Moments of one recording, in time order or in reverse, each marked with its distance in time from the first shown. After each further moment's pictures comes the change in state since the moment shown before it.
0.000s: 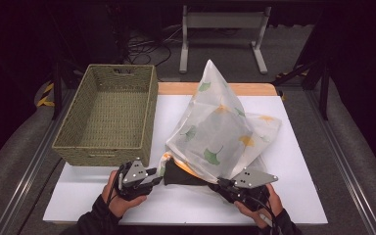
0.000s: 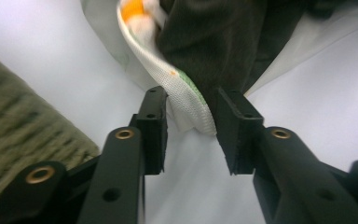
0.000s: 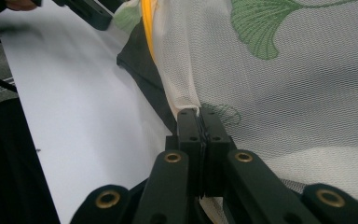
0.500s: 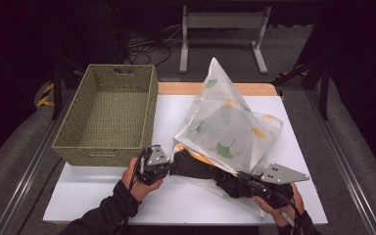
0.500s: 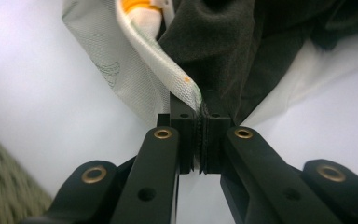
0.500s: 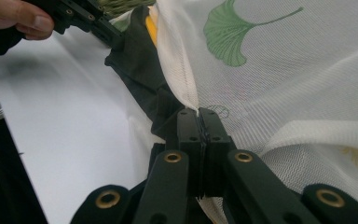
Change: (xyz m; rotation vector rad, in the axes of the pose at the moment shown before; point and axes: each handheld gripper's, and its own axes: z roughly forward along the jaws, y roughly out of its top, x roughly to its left) left arm 0.001 0.040 0.042 0.086 0.001 -0.014; right arm -0.027 -0.011 -0.043 -0.070 -0.064 0.074
